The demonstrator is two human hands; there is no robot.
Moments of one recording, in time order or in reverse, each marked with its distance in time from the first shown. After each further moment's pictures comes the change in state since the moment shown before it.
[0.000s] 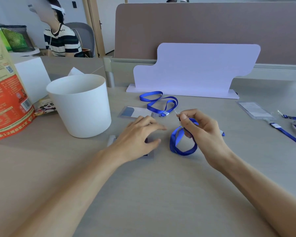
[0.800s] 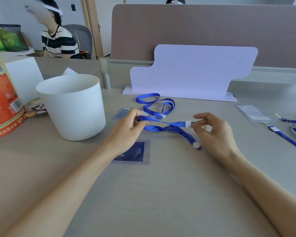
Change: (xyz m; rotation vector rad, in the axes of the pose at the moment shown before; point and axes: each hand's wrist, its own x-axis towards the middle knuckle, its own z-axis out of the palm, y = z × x) left_hand 0.011 0.002 -0.010 -0.495 0.130 -0.372; right_hand 0.020 0.022 -0.038 -0.576 0.172 0.007
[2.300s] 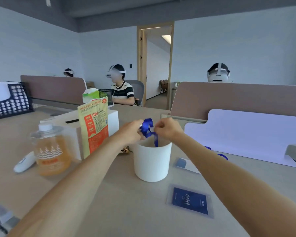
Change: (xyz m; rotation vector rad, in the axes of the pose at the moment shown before) left_hand 0.009 0.021 -0.227 0.494 0.132 -0.162; right_hand 0.074 -0.261 0.163 -0.117 -0.373 -0.271
